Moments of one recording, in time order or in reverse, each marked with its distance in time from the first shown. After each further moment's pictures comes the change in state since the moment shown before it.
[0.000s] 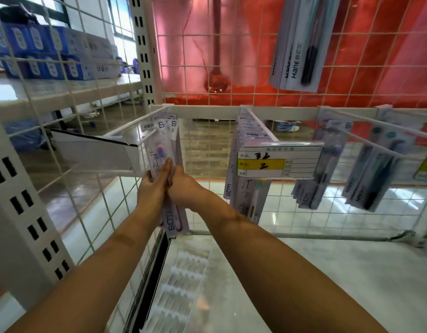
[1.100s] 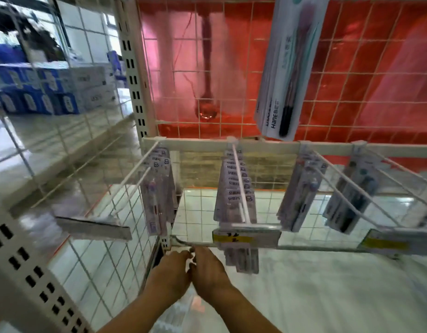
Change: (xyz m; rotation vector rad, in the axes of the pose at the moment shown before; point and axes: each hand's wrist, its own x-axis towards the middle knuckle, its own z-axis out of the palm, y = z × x) left_hand -0.065 -0.039 0.009 1.294 -0.511 0.115; right_hand -0.070 0.073 -0.003 -0.260 -0.010 0.183
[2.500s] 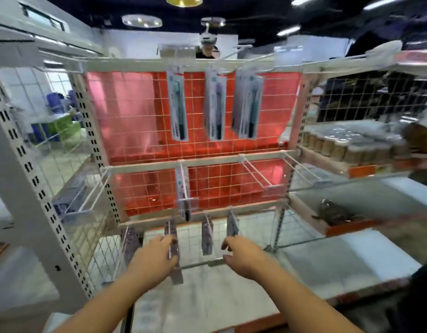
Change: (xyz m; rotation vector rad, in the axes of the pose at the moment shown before) left_hand -0.255 0.276 -0.421 0.101 0.007 0.303; right_hand -0.372 -0.186 -0.432 -0.334 0.083 0.171
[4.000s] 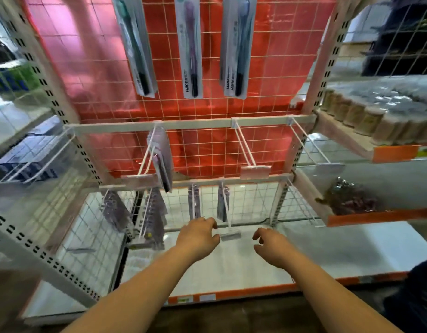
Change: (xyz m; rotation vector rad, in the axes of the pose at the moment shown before) left_hand 0.120 0.155 0.124 -0.069 -0.250 -0.091; right_hand 0.074 0.214 0.010 0.044 -0.203 0.141
